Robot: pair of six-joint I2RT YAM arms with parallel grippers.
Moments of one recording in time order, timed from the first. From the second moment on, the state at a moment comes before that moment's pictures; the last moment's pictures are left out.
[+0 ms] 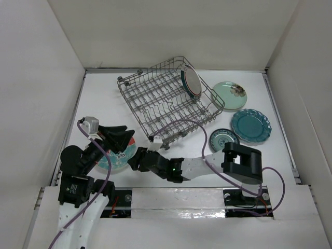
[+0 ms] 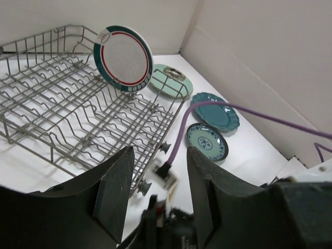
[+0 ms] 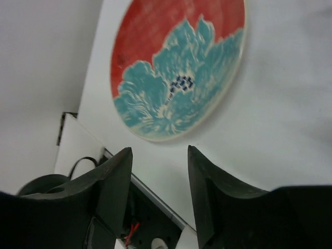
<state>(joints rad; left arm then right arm) -0.19 0.31 0.69 -0.31 0.47 -0.44 1.36 1.84 1.04 0.39 0.48 1.06</state>
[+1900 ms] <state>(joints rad) -0.19 0.22 0.69 -0.31 0.47 -0.47 1.28 1.94 1.25 0.32 0.63 0.89</state>
